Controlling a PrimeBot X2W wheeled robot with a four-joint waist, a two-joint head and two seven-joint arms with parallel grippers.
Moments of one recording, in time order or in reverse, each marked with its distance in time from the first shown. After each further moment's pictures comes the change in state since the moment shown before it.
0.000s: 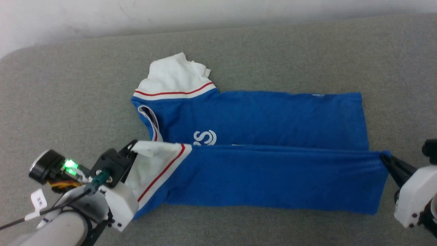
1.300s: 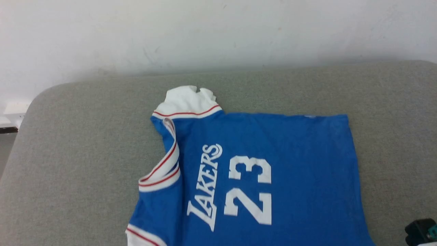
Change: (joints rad) left arm 0.516 0.010 0.012 -0.131 -0.464 0.146 0.161; right arm 0.320 0.020 -0.020 -0.020 0.113 0.000 0.312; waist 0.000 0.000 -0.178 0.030
